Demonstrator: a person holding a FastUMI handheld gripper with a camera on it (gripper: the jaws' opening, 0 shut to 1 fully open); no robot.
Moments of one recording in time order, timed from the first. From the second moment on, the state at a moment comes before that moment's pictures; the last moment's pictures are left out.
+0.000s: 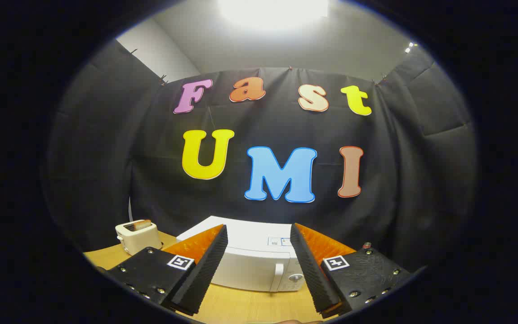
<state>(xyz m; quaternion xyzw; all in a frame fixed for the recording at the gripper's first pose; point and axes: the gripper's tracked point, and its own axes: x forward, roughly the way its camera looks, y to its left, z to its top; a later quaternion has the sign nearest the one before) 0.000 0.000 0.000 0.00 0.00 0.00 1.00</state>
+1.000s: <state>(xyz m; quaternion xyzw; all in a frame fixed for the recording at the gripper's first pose) -0.016 -0.016 0.019 0.03 -0.01 0.01 1.00</state>
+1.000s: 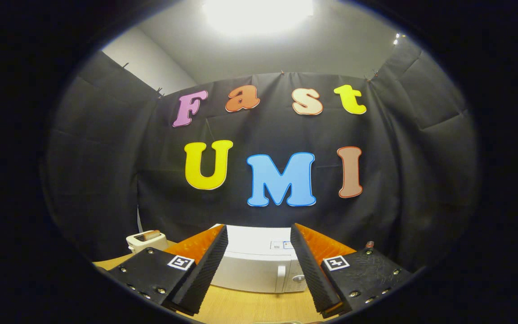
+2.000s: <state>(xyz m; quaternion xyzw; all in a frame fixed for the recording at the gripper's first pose) 0.051 -0.049 -0.132 0.03 0.03 -0.01 1.00</state>
